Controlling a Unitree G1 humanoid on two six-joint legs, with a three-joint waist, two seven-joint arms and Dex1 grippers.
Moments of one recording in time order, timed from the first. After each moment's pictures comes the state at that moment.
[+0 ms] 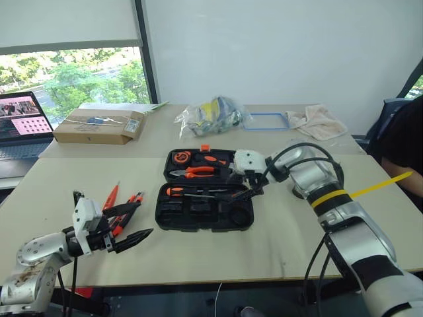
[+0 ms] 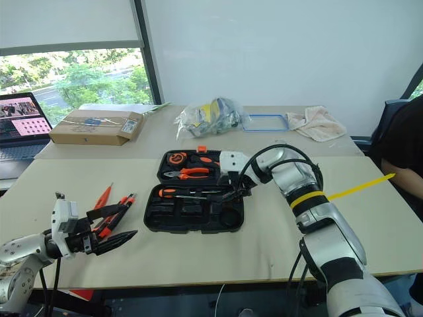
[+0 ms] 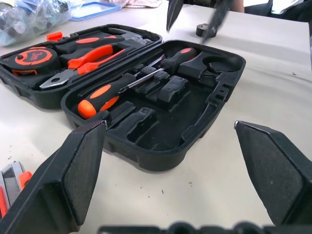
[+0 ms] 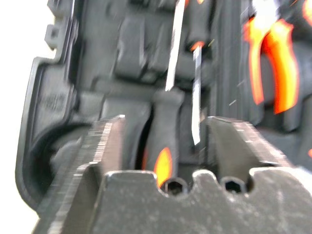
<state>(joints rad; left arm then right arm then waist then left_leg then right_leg) 0.00 0.72 0.30 -0.08 -0.57 0.13 -1.15 -1.12 -0.46 0.37 0.64 -0.10 0.04 1.39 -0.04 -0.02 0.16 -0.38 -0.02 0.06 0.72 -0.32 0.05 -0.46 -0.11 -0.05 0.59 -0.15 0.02</state>
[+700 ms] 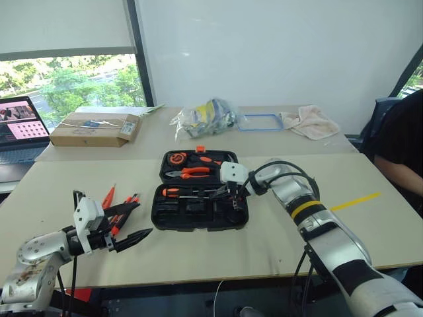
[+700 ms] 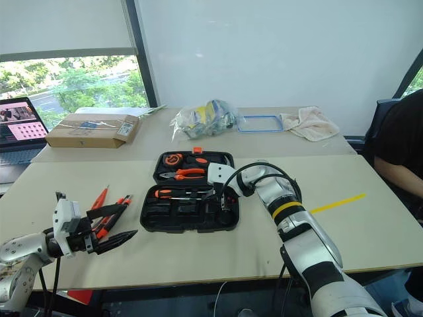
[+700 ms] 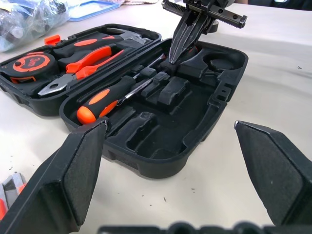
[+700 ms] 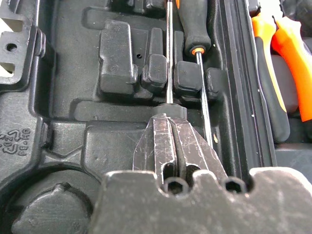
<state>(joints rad) 0.03 0.72 0.30 -0.07 -0.53 0.13 -1.15 -1.08 -0.32 0.37 0.83 -0.15 -0.06 1.20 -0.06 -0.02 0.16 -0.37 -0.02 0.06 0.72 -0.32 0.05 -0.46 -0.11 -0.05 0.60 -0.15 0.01</state>
